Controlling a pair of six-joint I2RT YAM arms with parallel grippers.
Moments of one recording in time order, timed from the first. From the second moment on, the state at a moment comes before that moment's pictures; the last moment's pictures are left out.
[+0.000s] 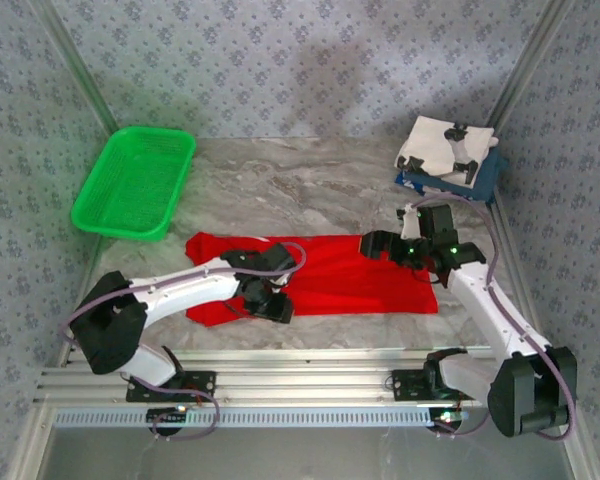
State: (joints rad) left arm -0.93 1.49 0.94 -0.81 0.18 -0.63; right arm 0.20 1.11 0.80 -0.56 -0.42 0.38
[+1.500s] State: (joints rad) left arm -0.38 1.56 0.84 -0.73 -0.09 -0.88; right arm -0.10 1.44 0.76 -0.57 -0.31 0.66
